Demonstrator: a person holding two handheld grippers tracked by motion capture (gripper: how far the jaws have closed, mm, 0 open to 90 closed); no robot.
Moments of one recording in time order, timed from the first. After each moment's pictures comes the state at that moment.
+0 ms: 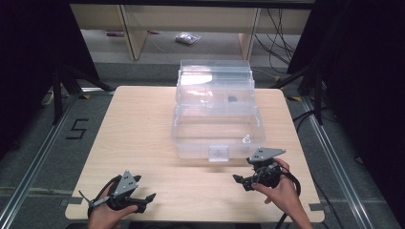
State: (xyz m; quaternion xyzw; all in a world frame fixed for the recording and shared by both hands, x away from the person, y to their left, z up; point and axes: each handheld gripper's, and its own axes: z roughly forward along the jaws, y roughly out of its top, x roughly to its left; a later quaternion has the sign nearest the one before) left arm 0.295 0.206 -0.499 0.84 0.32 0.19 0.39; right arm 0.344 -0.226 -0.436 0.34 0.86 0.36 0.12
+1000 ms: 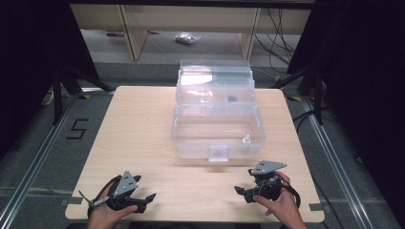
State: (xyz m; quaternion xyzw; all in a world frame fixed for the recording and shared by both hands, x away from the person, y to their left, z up) left arm 0.295 0.206 -0.498 0.84 0.32 0.19 0.39; right arm 0.325 -0.236 -0.471 0.35 0.86 0.36 0.11
